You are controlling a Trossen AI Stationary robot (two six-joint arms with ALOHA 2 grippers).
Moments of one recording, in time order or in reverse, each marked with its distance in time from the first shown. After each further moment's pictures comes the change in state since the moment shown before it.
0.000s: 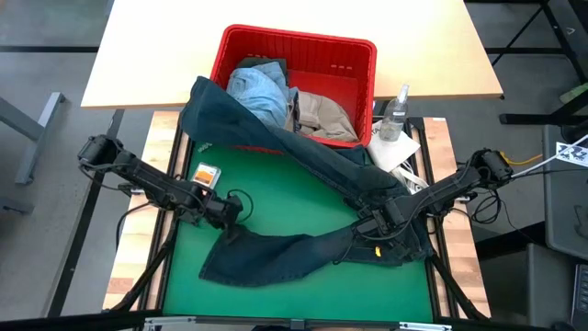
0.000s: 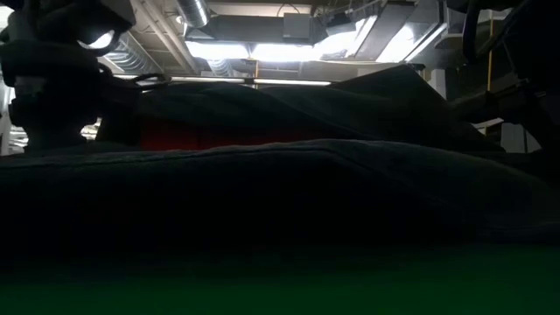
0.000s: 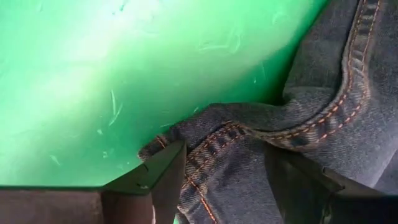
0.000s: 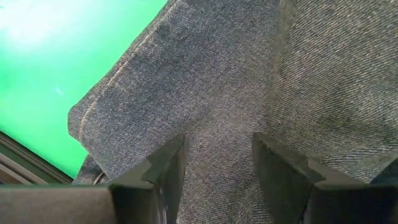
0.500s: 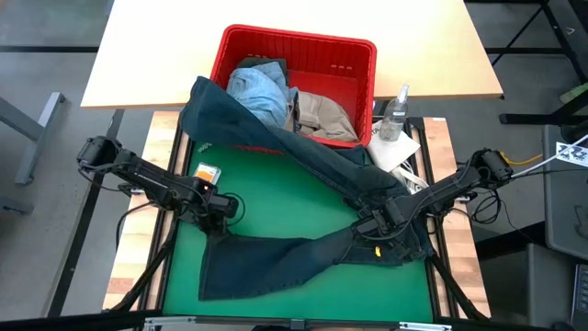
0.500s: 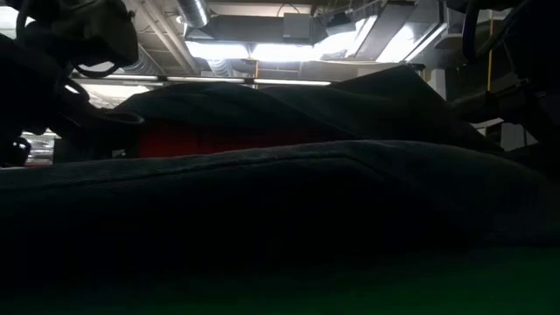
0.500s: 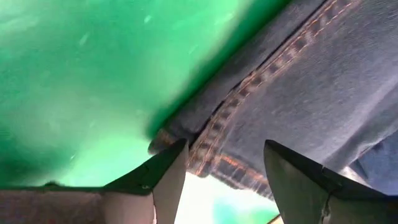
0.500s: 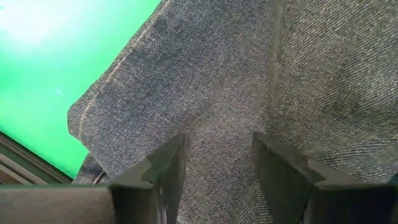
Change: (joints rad) left arm 0.079 0.000 0.002 -0.256 0.423 -0.046; right arm 0.000 0.000 0.000 0.001 0.000 0.000
